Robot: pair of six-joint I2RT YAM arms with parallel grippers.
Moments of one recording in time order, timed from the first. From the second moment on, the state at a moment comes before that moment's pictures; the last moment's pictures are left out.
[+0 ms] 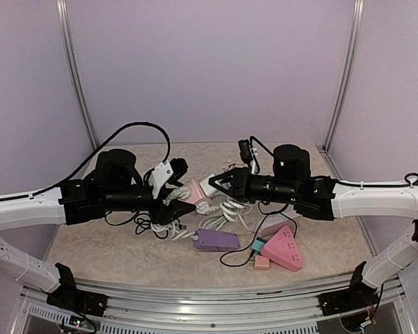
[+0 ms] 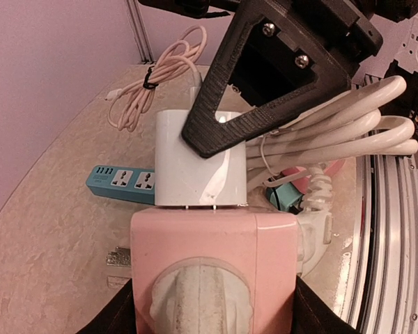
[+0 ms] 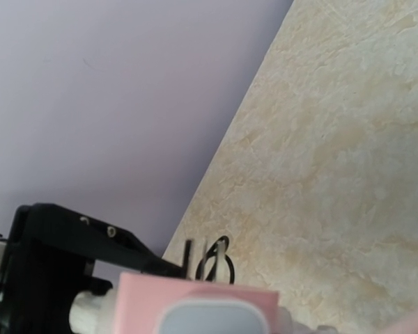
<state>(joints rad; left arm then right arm) -0.93 1.20 0.88 -0.07 0.15 0.21 0.93 1.42 0.92 0.32 -0.22 0.87</state>
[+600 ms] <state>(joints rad) -0.91 1.20 0.86 -0.08 0.12 0.20 0.93 1.50 0.99 0.29 -0.22 0.87</state>
